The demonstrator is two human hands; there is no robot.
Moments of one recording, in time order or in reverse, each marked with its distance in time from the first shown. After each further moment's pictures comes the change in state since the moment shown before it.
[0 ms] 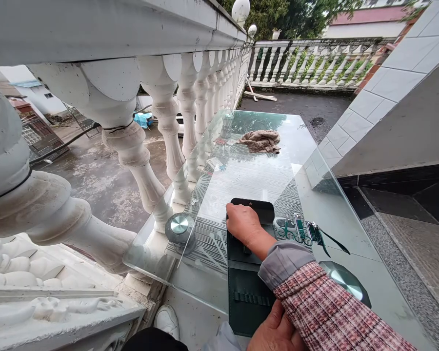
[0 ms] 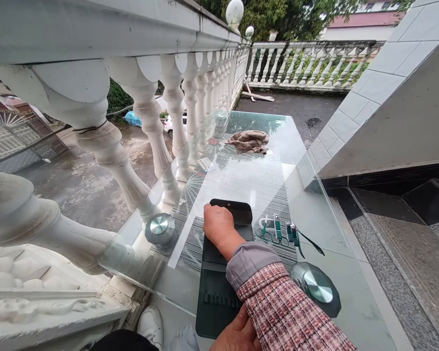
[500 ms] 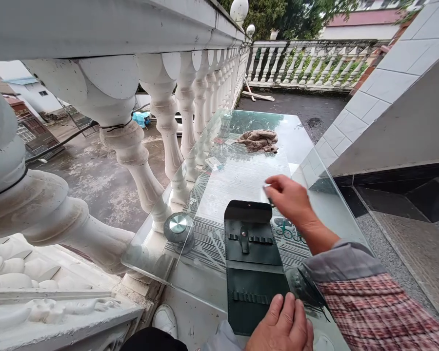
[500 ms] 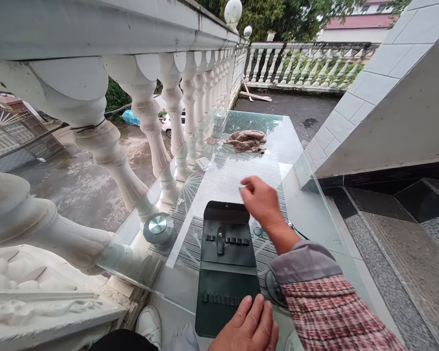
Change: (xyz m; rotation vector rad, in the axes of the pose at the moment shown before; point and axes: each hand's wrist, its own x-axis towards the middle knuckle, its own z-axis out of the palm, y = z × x) left_hand -0.015 -0.028 -0.035 0.113 0.252 0.254; right_hand -0.005 0.087 -0.048 0.476 0.407 0.224
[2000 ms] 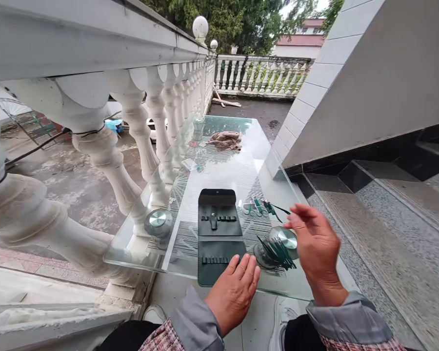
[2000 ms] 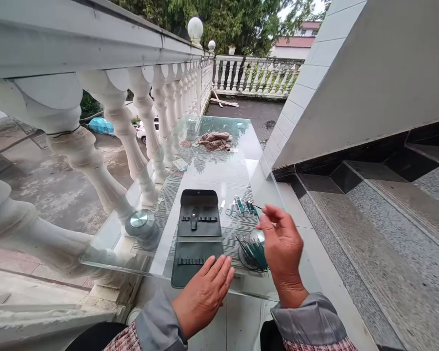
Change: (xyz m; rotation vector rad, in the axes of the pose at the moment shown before) left_hand -0.013 -0.028 -0.032 0.105 0.027 0.134; right_hand -0.152 0.062 -0.046 0.647 0.607 0.026
